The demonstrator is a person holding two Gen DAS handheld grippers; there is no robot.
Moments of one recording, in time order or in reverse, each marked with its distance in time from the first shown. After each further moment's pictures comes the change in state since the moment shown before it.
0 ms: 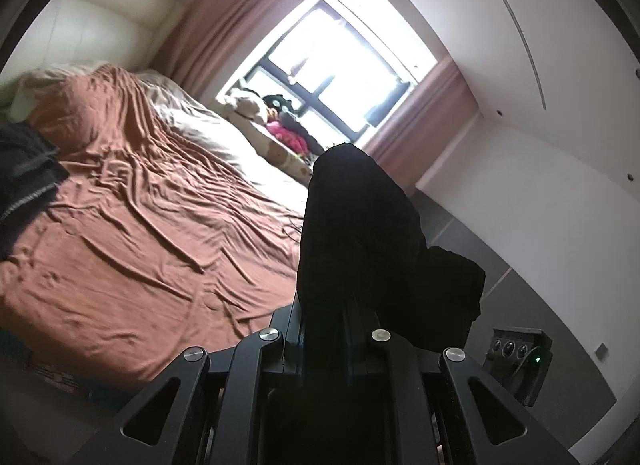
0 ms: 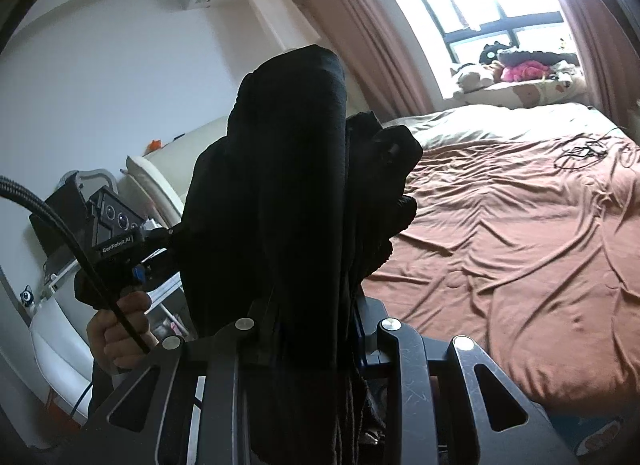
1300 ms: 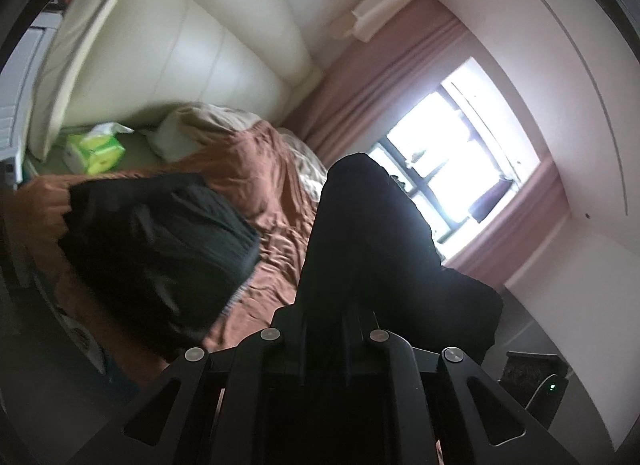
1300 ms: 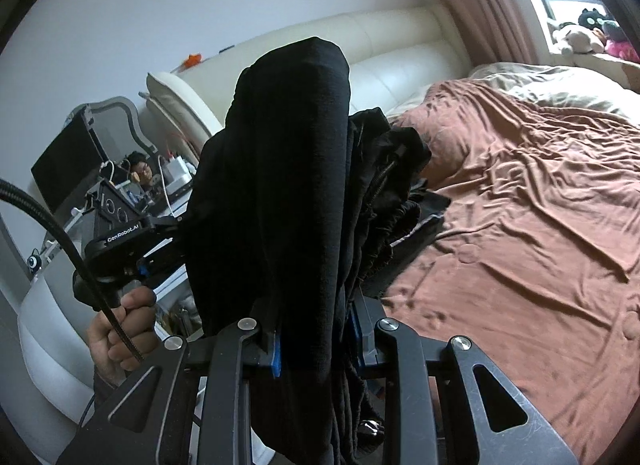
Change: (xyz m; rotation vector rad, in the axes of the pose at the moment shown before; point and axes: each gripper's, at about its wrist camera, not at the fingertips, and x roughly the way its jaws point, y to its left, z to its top) left arm -0.146 0.259 0.093 -0.203 -0.259 0.313; right arm 0.314 0.051 0.048 -0.112 0.240 0.230
